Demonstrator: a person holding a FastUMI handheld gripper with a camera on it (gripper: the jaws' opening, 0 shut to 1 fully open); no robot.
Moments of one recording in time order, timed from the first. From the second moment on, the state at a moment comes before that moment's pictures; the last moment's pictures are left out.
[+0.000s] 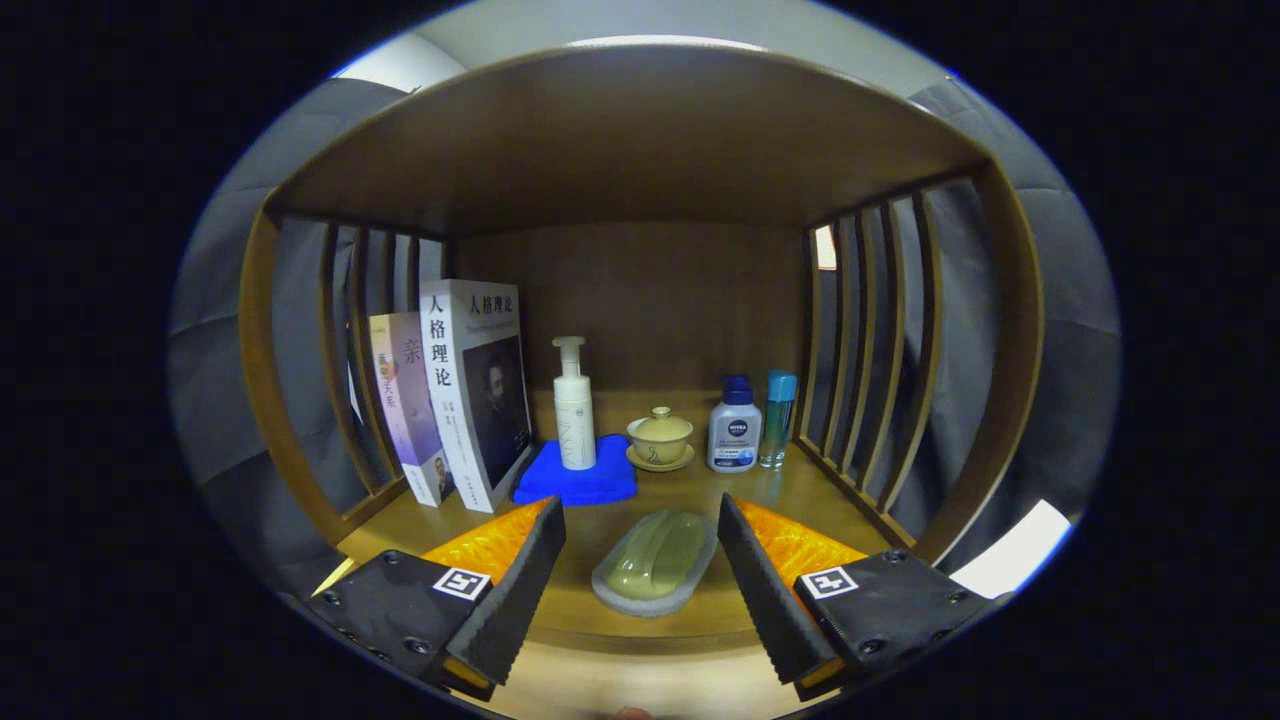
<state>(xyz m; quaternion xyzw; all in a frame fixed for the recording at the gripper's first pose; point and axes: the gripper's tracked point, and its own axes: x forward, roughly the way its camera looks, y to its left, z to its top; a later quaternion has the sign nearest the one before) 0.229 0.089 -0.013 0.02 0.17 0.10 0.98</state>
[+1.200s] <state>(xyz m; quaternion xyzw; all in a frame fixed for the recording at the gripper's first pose) 0.057 0.073 -0.017 0.00 0.06 0.09 0.99</state>
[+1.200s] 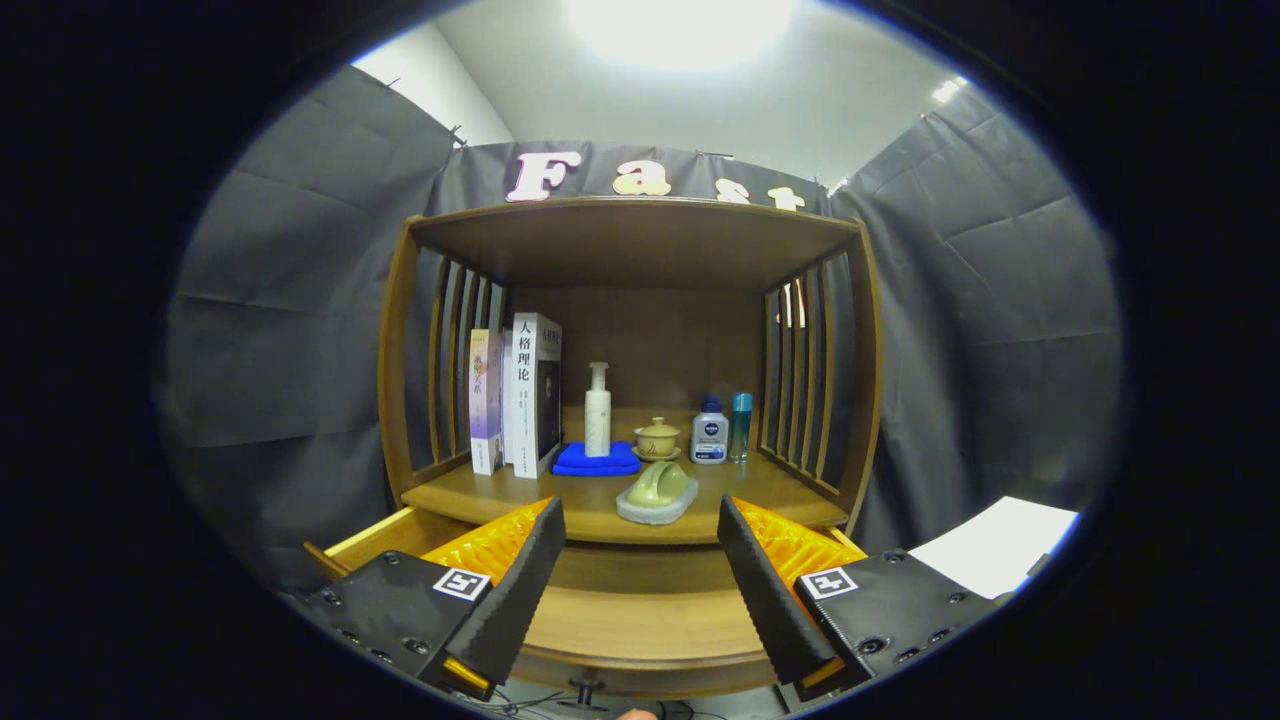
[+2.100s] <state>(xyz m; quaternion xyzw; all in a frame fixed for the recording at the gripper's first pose) -0.015 0.093 -0.139 -0.01 0.12 0.10 0.99</state>
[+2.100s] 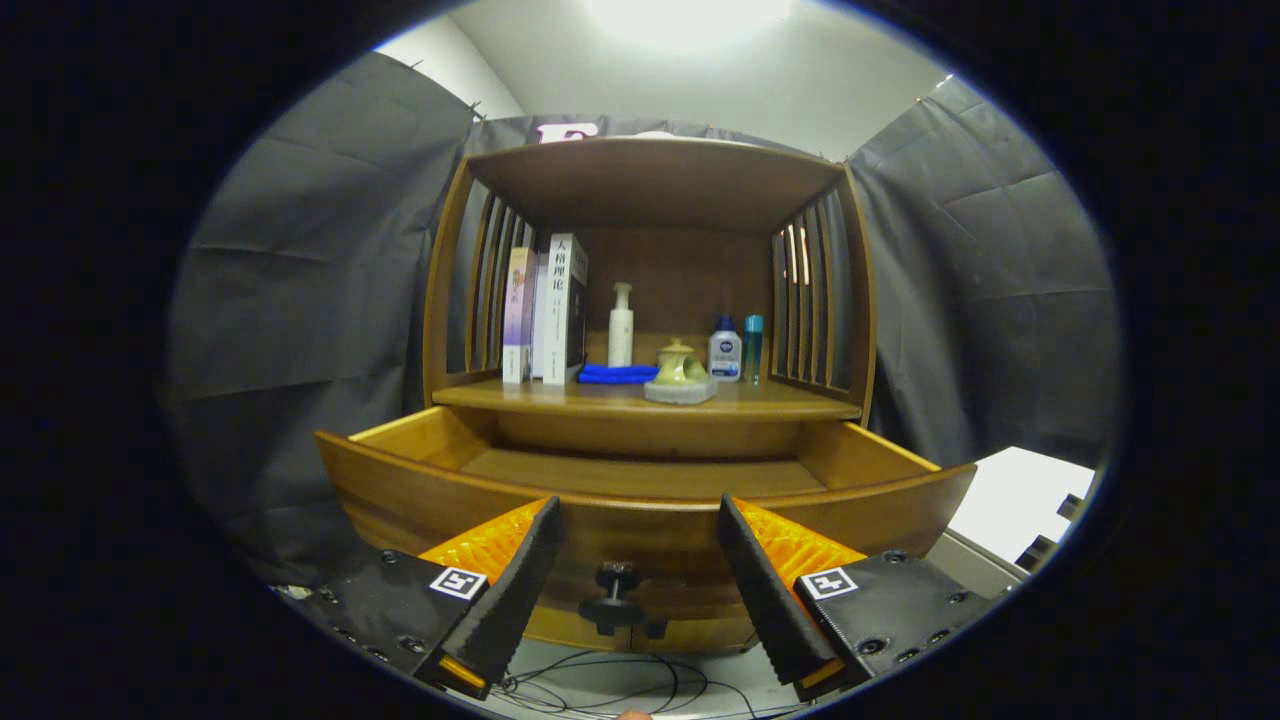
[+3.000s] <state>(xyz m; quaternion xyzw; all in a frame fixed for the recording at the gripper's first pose) 0.001 0.101 -0.173 0.00 0.15 0.09 0.98</state>
